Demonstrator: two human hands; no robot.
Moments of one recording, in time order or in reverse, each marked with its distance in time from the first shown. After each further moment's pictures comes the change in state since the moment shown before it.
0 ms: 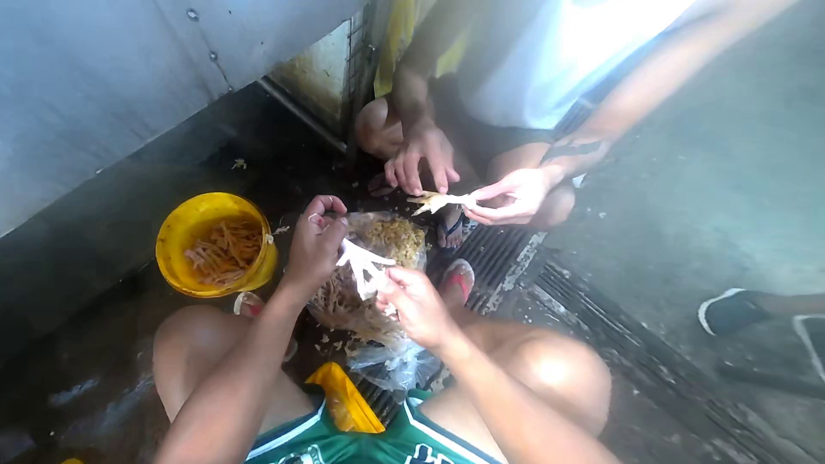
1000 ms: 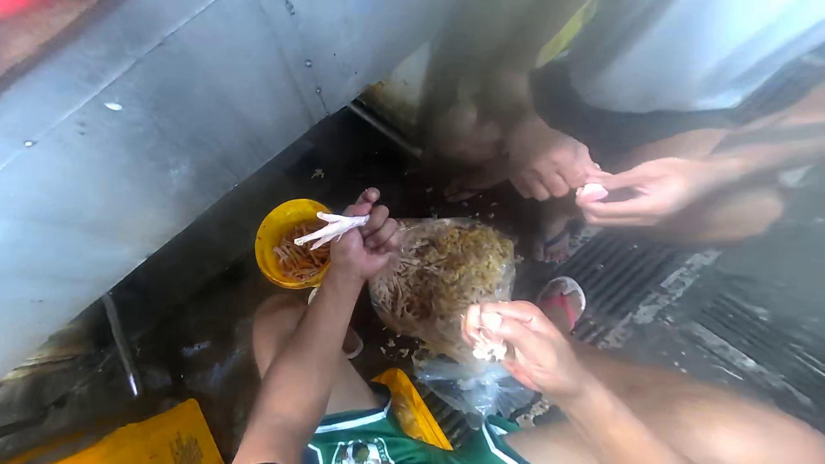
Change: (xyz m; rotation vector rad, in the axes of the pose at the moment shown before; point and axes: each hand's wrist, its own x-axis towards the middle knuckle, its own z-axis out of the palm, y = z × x) left_hand 0.011 0.006 -0.041 -1.101 -0.167 -0.062; right_hand -0.027 0.002 -0.014 0.190 -0.223 -0.155
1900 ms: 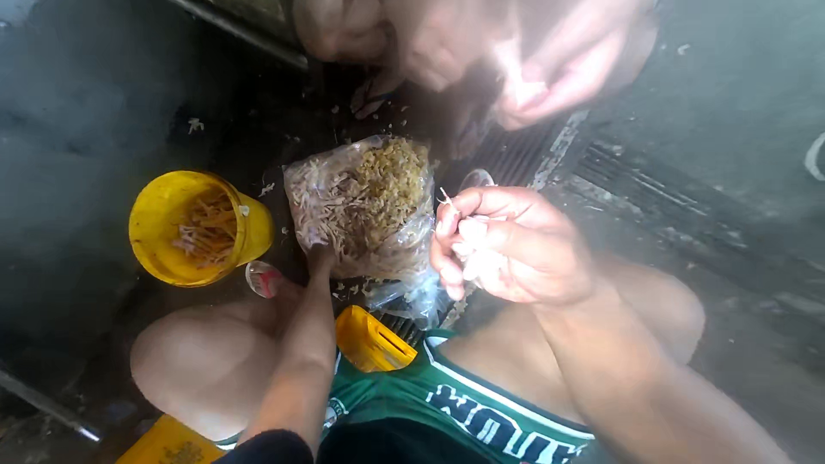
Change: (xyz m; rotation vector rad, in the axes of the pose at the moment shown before) left_hand -0.038 -0.202 -0.227 1.895 0.545 -1.106; right_hand -0.011 -0.057 -0.061 0.227 0.122 0.048
